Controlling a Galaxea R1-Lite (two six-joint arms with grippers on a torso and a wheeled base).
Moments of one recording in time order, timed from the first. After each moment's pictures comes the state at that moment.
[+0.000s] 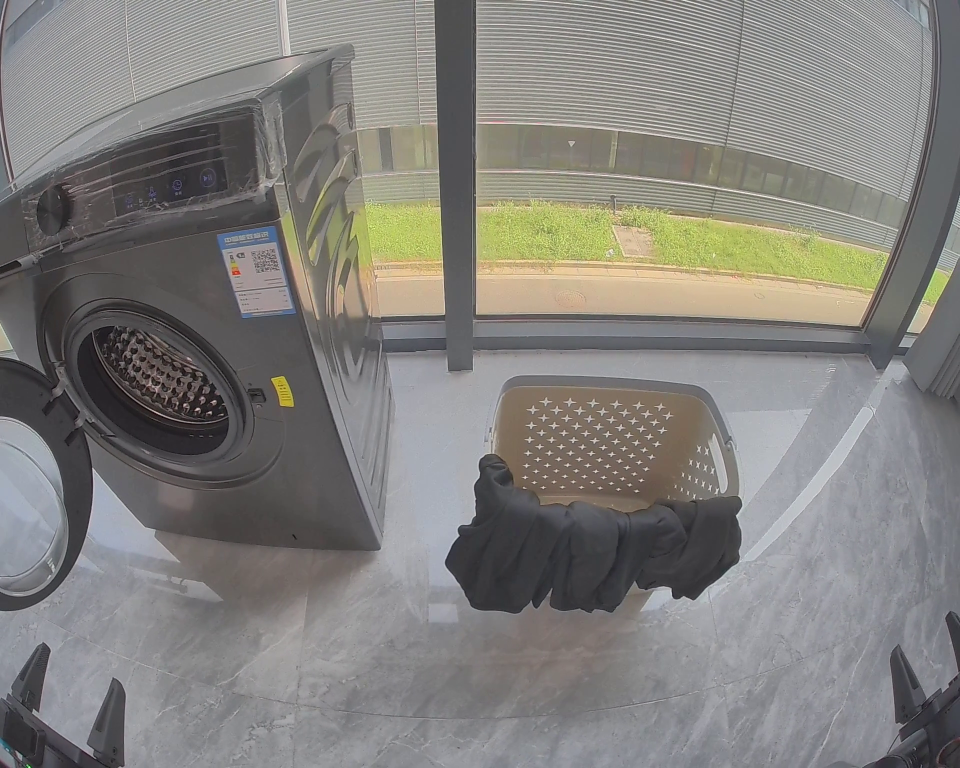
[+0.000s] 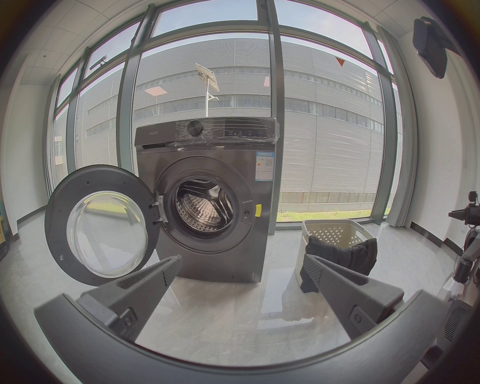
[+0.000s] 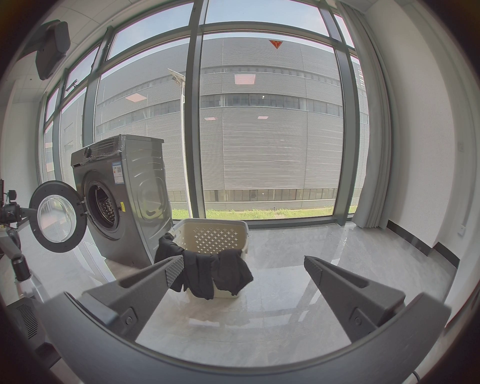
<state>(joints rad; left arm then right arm) 0.00 0.02 -0.02 0.00 0.02 -0.02 0.00 0.02 -0.02 0.00 -0.01 0.00</state>
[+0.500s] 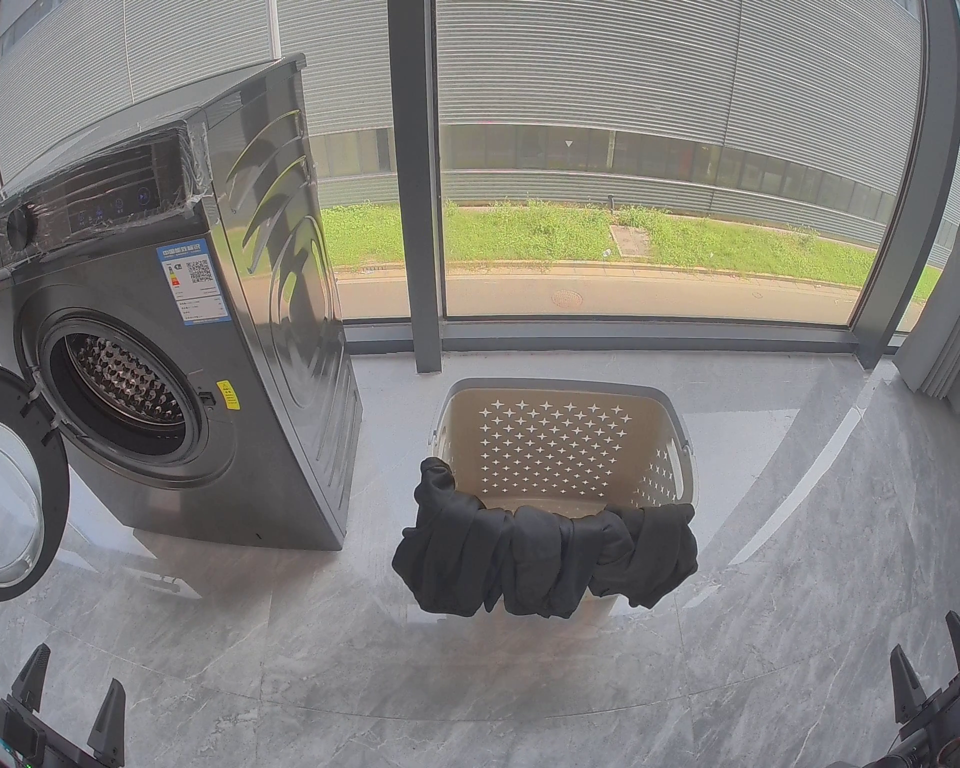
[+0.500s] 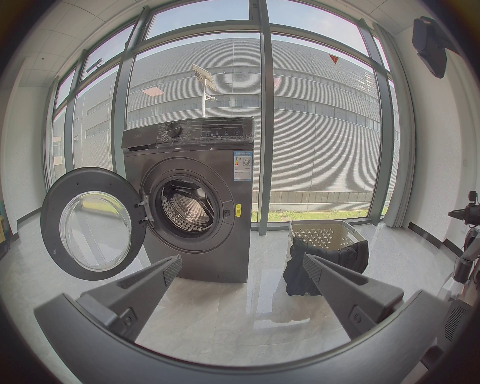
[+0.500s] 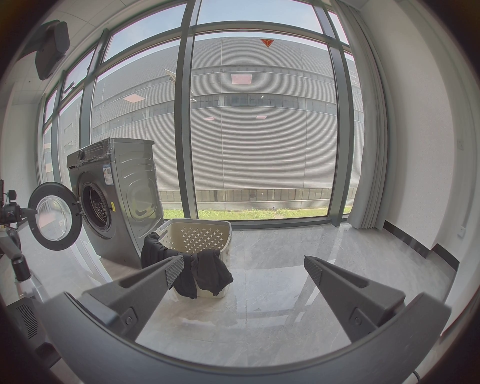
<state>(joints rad) 0.00 0.02 -0.02 0.00 0.02 -0.02 0.00 0.02 -0.02 0.00 -0.01 0.00</state>
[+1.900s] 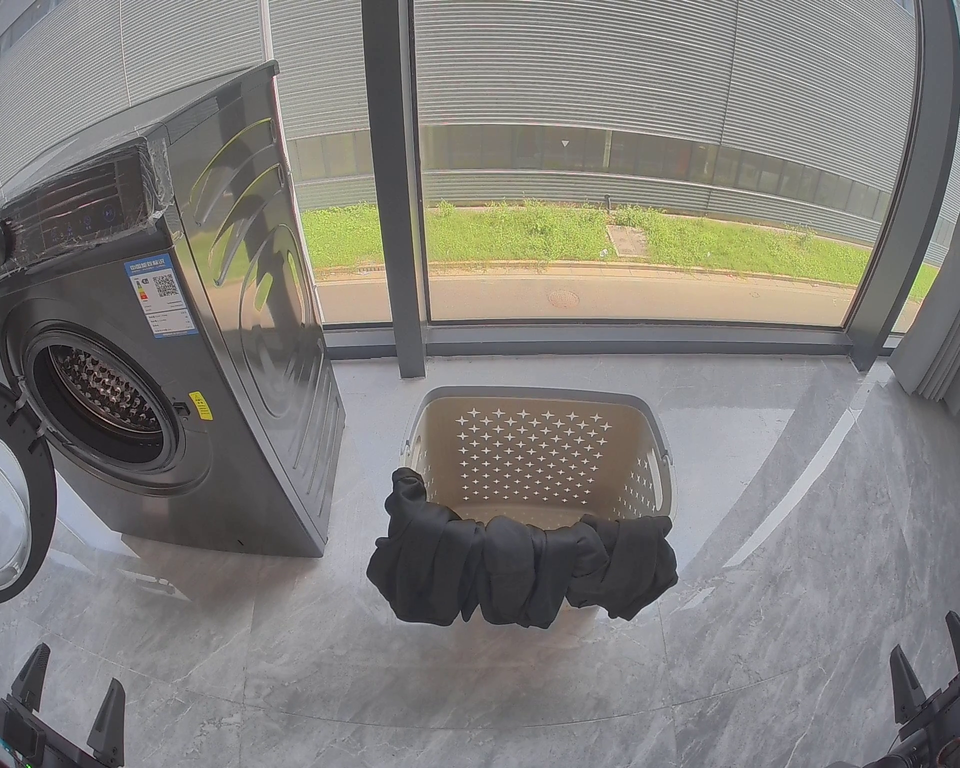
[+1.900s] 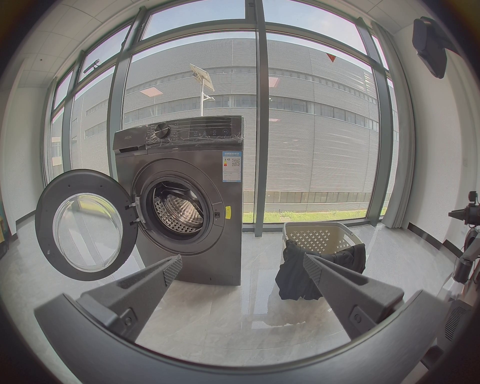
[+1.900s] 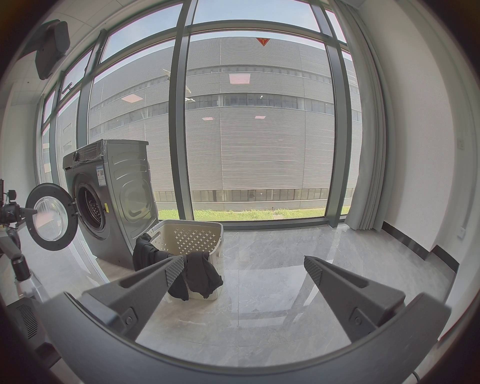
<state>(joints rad) 0.00 0.02 -0.02 0.00 0.02 -0.02 0.00 0.02 -0.02 0.00 -0.01 0.00</state>
